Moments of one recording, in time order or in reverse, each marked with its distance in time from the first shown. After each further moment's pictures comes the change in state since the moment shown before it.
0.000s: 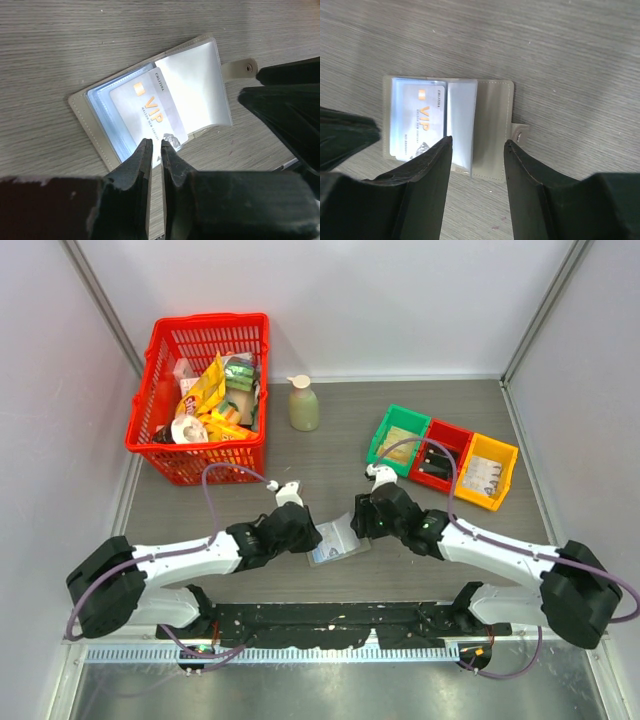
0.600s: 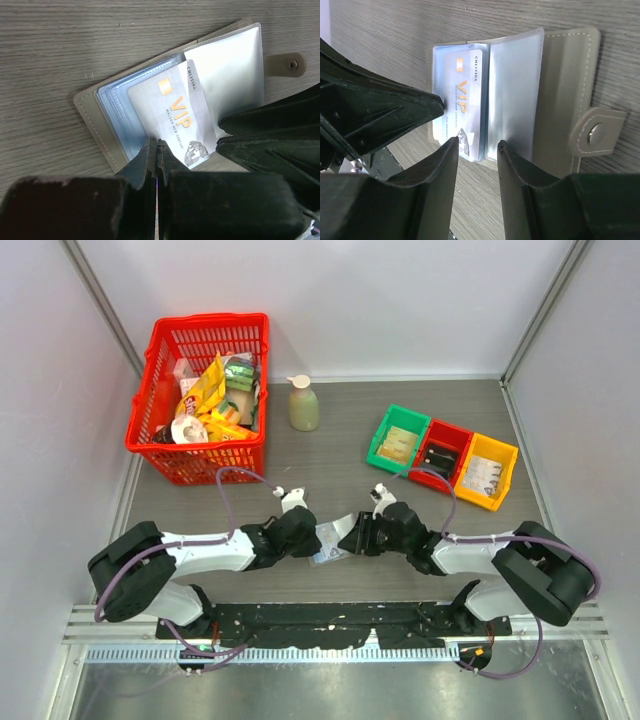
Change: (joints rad) left arm 0.000 0.173 0.002 0.064 0.014 -0.011; right arm -0.063 0.128 -0.307 0.613 -0.363 0.263
